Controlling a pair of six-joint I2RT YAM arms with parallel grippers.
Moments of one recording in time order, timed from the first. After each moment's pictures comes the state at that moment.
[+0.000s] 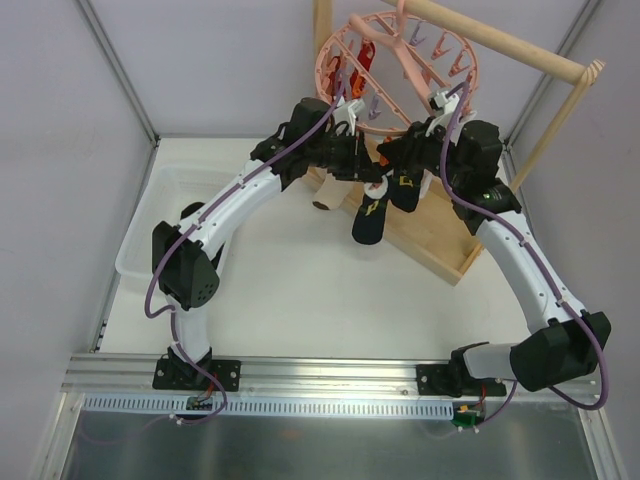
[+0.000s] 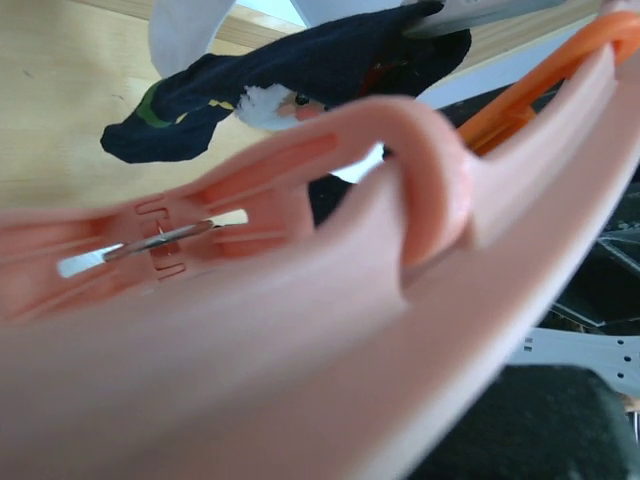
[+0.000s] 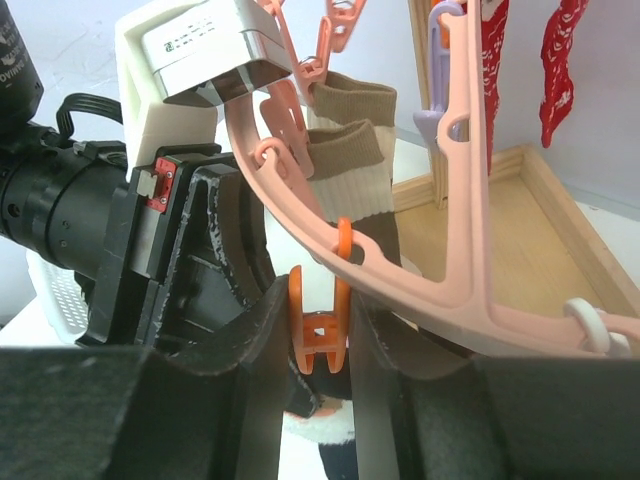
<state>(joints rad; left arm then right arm) -0.64 1.90 1.92 -0.46 0.59 -0.56 0.31 1.33 1.32 -0.09 -0.44 0.23</state>
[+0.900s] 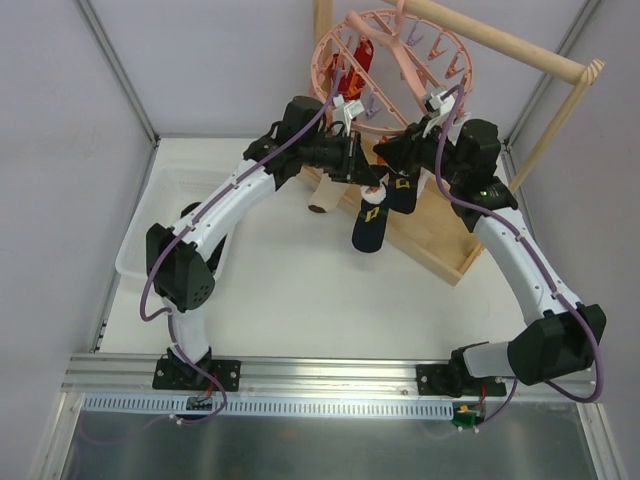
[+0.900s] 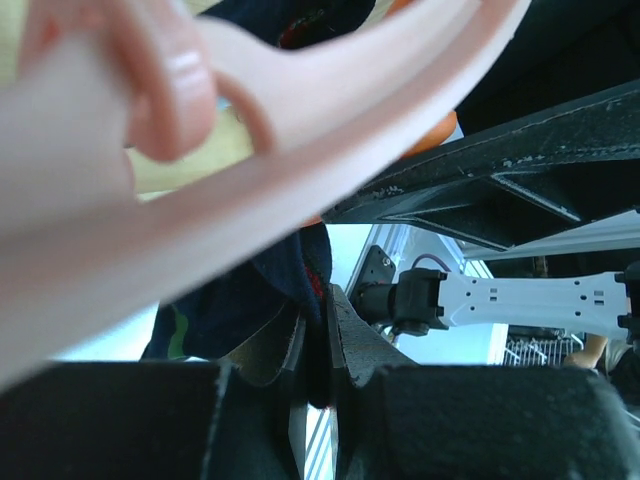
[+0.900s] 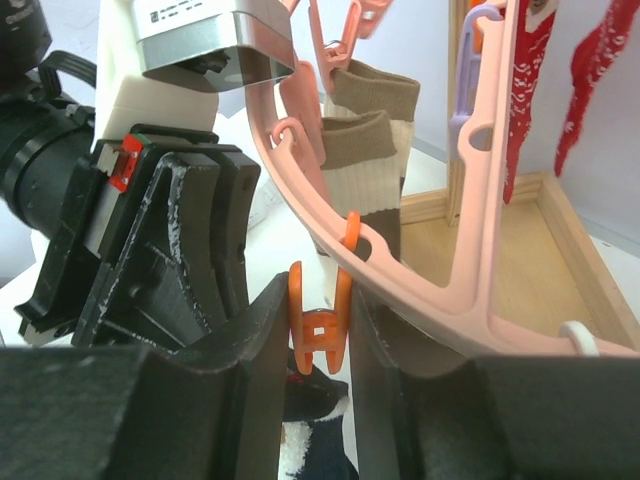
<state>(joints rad) -0.62 1.87 1.89 -0.46 0.74 -0.55 0.30 1.36 1.31 -0.02 -0.55 0.16</state>
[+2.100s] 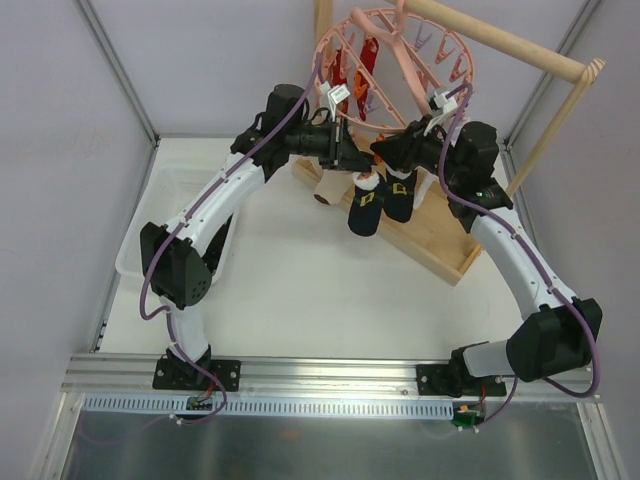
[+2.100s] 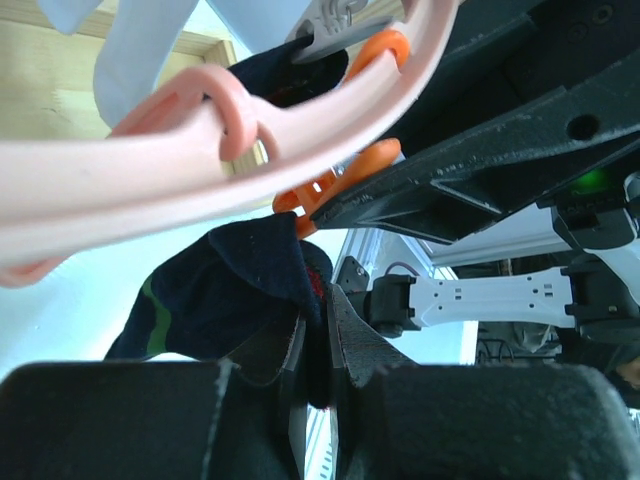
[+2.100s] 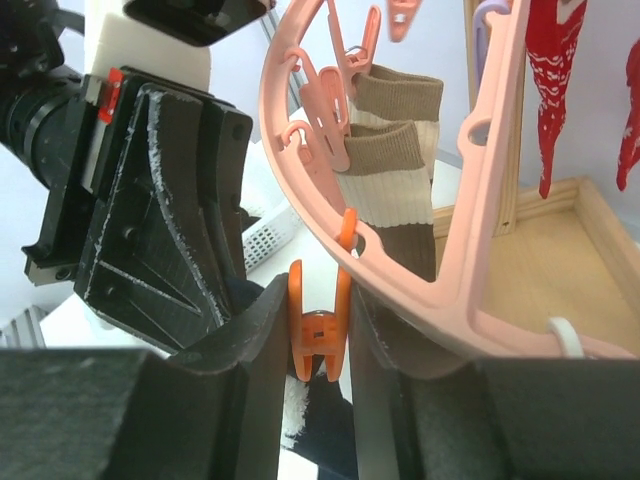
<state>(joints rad) -0.54 1.87 1.91 -0.39 0.85 -0.62 0.29 1.37 1.27 0.10 -0.59 0.28</state>
